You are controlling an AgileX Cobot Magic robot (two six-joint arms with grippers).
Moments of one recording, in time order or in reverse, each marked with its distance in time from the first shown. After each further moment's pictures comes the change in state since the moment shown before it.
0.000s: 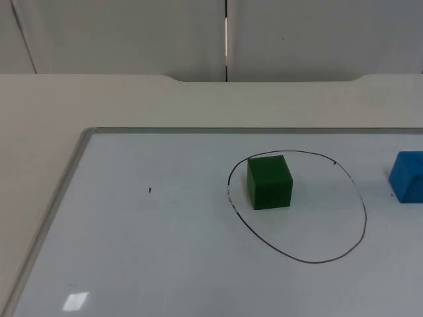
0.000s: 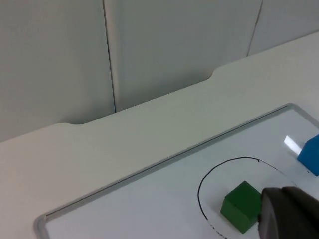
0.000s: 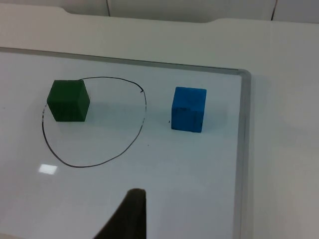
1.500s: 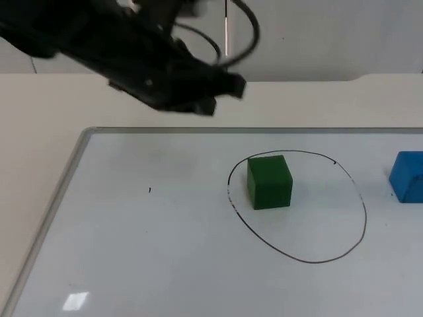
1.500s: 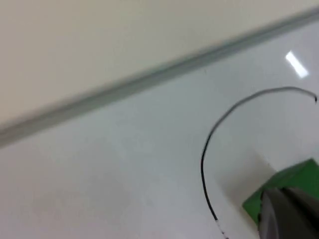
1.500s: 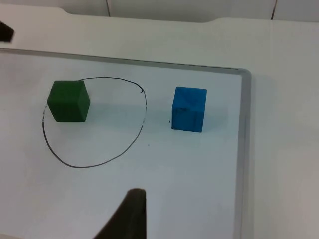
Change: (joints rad) right arm 0.000 0.000 0.000 0.000 0.000 0.002; left arm -0.096 0.951 -0.269 -0.464 -0.256 0.345
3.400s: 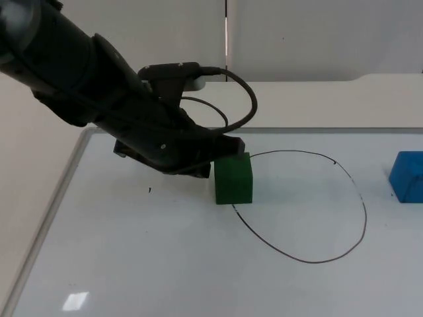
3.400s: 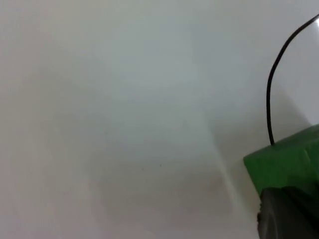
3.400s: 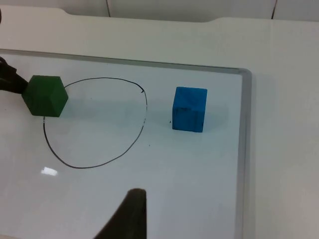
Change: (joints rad) right arm 0.000 0.000 0.000 0.000 0.000 0.009; left arm -0.042 0.210 0.029 -0.066 -0.097 -0.063
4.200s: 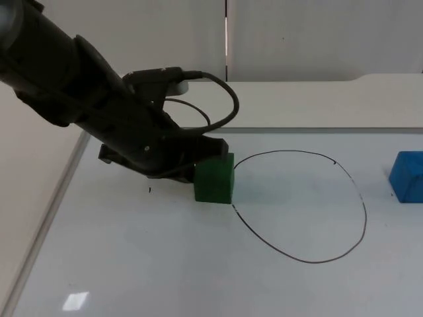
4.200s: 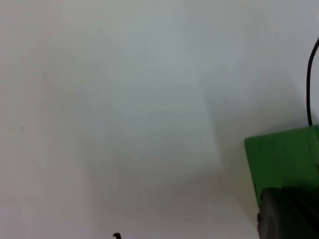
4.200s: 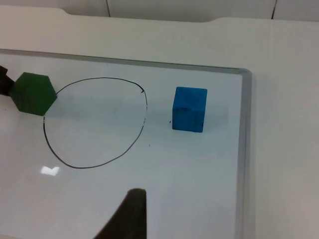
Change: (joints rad) right arm 0.000 0.000 0.000 0.000 0.000 0.000; left arm 0.050 -0.002 0.020 0.004 0.038 -0.010
